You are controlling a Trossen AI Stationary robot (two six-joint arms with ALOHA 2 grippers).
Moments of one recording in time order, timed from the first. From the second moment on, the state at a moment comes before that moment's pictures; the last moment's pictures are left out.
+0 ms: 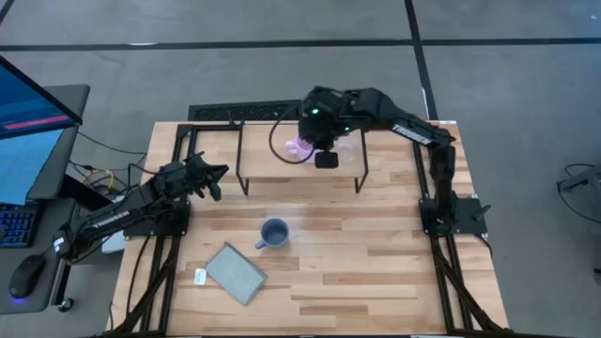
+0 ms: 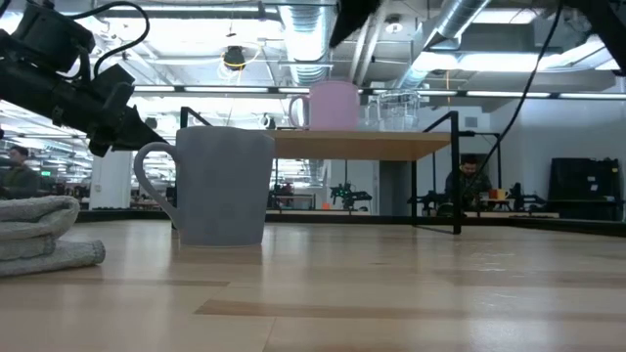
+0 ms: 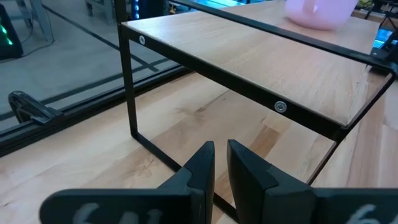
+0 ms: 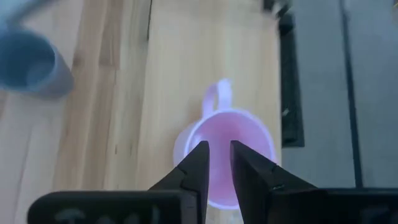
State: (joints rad) left arm 0.54 0.20 0.07 -0.17 -0.09 -0.18; right arm -0.24 1.97 2.36 -1.37 0.06 -0.45
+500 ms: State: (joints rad) left arm 0.54 0.20 0.07 -0.17 -0.09 -0.19; right arm -0.18 1.77 2.36 -1.54 -0.06 -0.32
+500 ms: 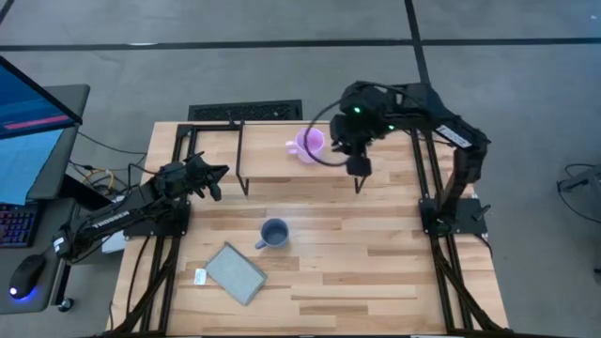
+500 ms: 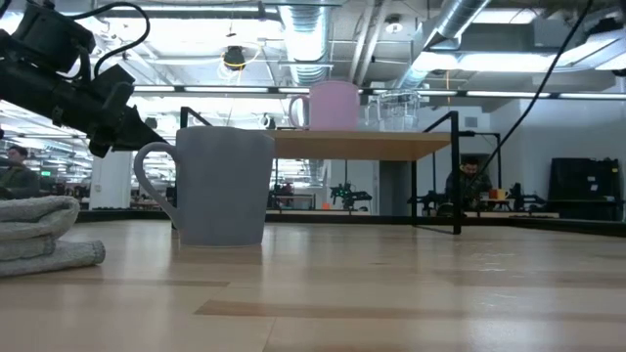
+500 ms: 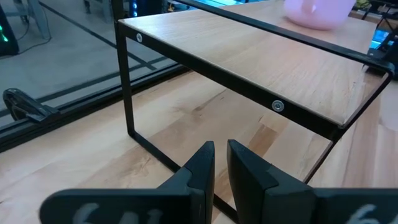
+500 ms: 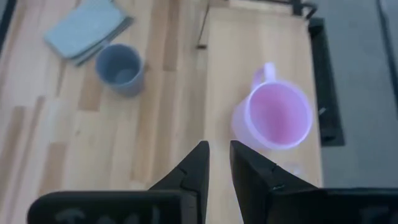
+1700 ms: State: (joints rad) left arm 0.54 0.20 0.07 -0.17 -0.09 -0.22; right arm -0.09 0.90 1.15 -0.81 -0.03 0.08
